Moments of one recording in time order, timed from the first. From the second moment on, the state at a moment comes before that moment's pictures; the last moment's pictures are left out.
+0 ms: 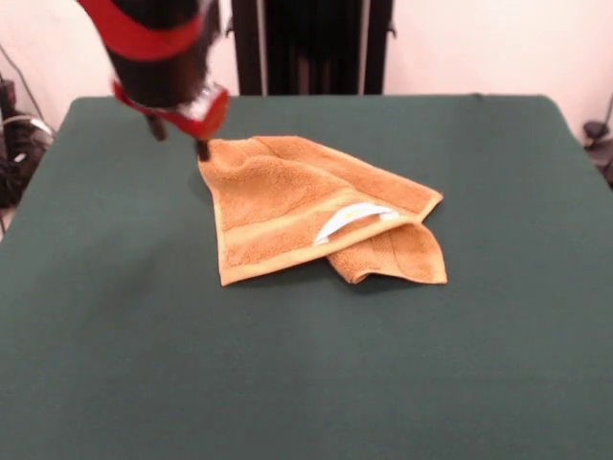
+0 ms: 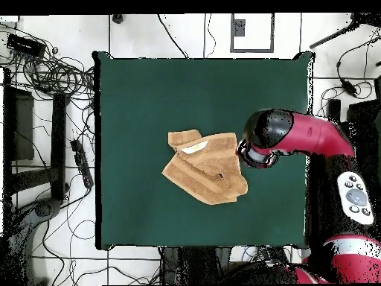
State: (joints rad) arm -0.46 -0.48 0.12 1.27 -0.35 1.18 2.03
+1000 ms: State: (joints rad) arm -0.48 -0.44 0.13 0.89 -0.49 1.18 2.03
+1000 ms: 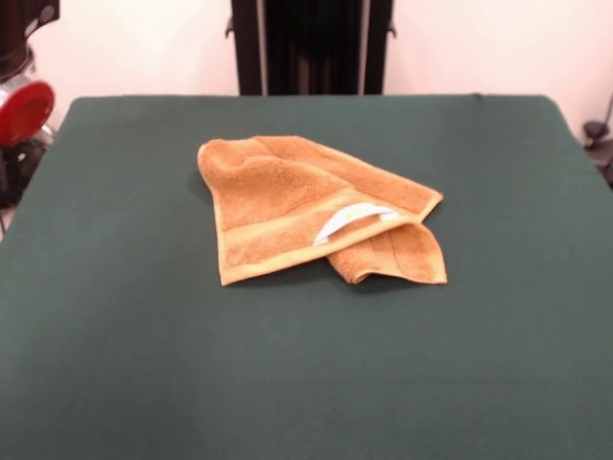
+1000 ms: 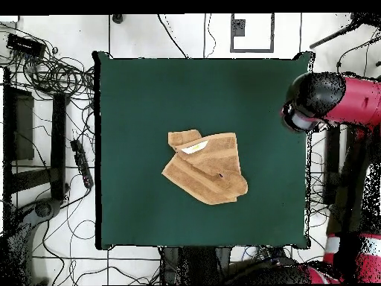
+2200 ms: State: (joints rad) arm -0.14 -0.16 -0.09 0.51 -0.66 1.41 2.04
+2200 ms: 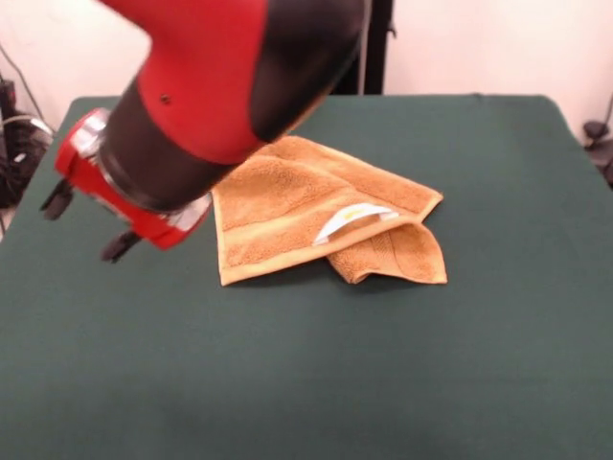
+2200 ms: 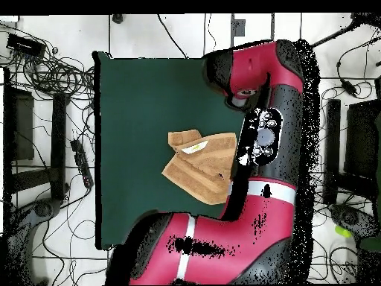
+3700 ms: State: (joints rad) arm -0.06 0.00 -0.12 0.25 -0.49 1.61 2.31
